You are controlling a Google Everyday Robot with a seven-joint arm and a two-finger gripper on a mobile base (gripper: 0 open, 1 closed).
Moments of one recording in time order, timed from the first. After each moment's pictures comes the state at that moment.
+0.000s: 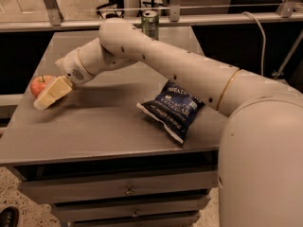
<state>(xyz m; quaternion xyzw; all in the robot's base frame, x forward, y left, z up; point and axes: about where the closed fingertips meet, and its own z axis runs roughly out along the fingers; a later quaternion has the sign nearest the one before) 0.596 0.280 0.857 -0.60 0.60 0.38 0.36</state>
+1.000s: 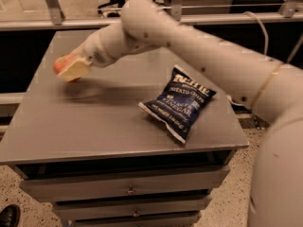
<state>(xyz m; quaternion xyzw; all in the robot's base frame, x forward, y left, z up) 0.634 0.206 0.893 -0.58 0.64 0.30 0.40</state>
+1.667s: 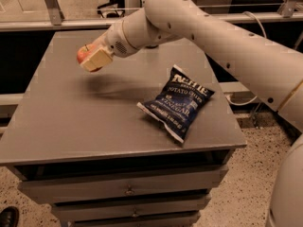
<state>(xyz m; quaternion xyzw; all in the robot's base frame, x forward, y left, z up) 0.657 0.144 0.914 -0.56 0.67 0.25 0.43</state>
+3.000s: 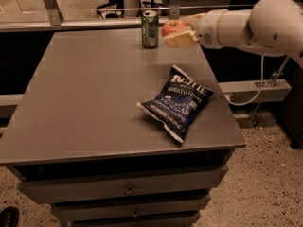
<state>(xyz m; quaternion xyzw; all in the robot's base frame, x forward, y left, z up) 0.712 -0.108 0.953 -0.39 0.71 0.14 0.57</state>
